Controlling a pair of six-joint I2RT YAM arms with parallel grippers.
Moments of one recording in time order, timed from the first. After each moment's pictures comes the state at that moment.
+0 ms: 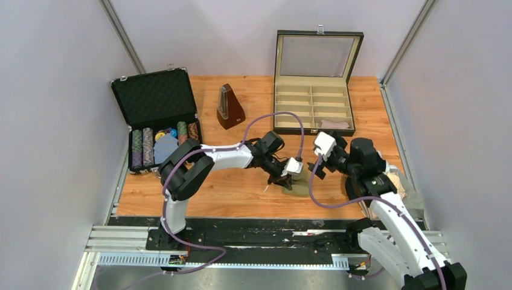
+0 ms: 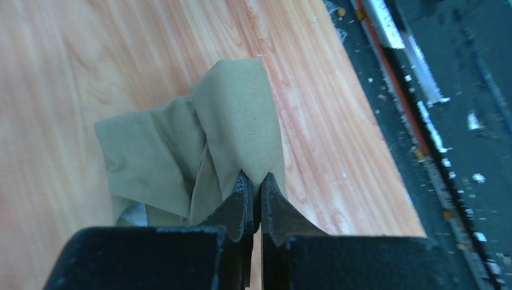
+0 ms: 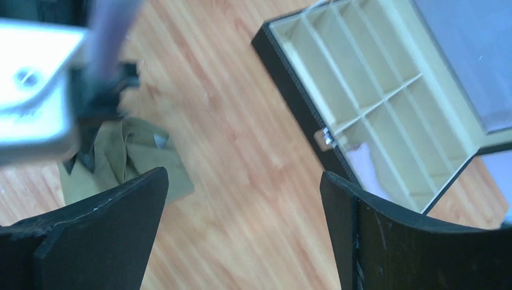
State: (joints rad) left arm -0.89 1.92 1.17 -0.18 0.85 0.78; right arm 0.29 0.84 0.64 -0.25 -0.46 -0.65
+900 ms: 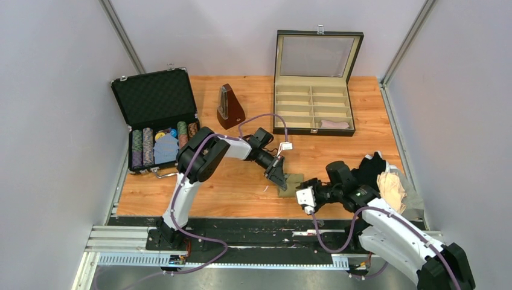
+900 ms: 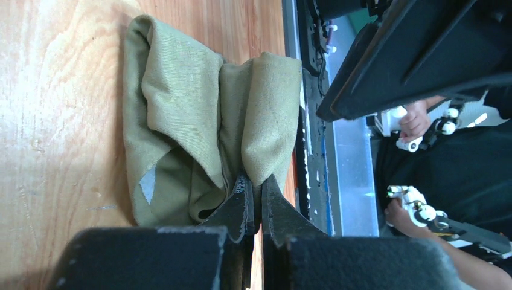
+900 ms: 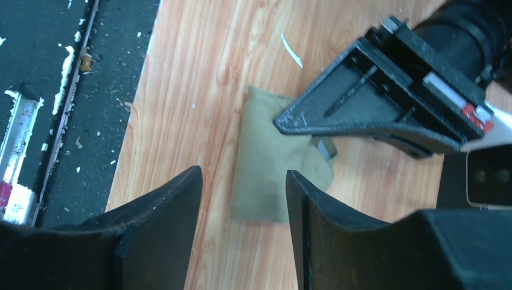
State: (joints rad) left arm -0.72 2.23 1.28 -0.09 1.29 -0.05; right arm 0.52 0.78 0.37 -0.43 -0.71 -1.20
